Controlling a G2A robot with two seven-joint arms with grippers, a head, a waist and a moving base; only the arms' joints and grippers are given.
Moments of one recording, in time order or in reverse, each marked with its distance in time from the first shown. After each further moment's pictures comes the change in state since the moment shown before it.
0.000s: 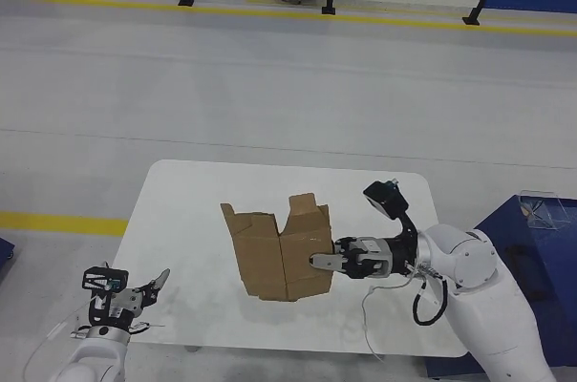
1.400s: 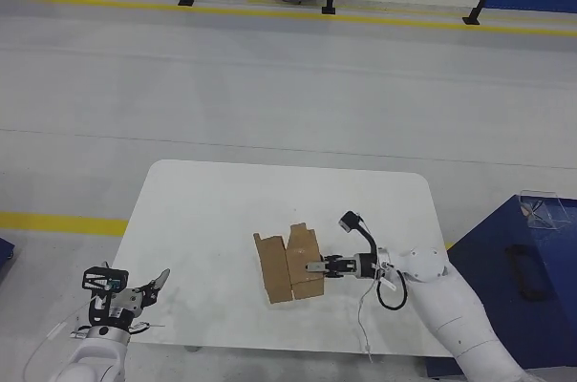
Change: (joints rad) left arm 0.000 0.000 0.000 0.000 0.000 0.000 0.000; right arm 0.151 -0.084 -0.217 0.611 0.007 0.065 0.103
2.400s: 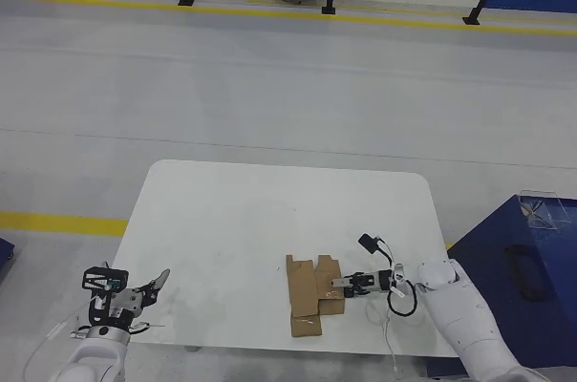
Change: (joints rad) left arm 0.000 0.000 0.000 0.000 0.000 0.000 0.000; right arm 0.057 -0.058 0.095 0.456 -0.440 0.009 -0.021
